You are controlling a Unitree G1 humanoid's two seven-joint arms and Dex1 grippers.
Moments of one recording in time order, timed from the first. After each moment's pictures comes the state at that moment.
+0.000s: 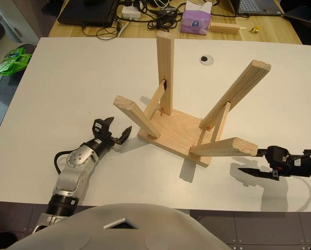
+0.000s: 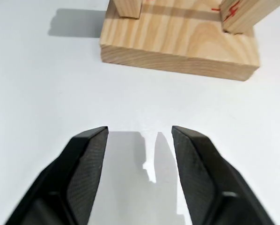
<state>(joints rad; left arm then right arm) 0.12 0.21 -0.18 0.05 -0.10 0.10 -0.40 0.24 -1.05 -0.13 0.46 0.32 -0.39 1.56</state>
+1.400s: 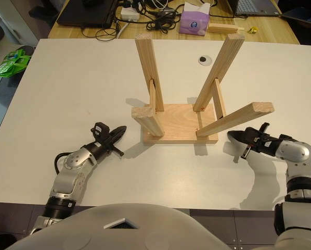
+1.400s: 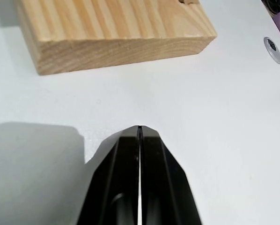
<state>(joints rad) 0.17 0.23 -0.15 0.01 -0.19 0.14 -0.51 -0.17 -0.84 0.06 1.02 0.01 -0.82 0.99</state>
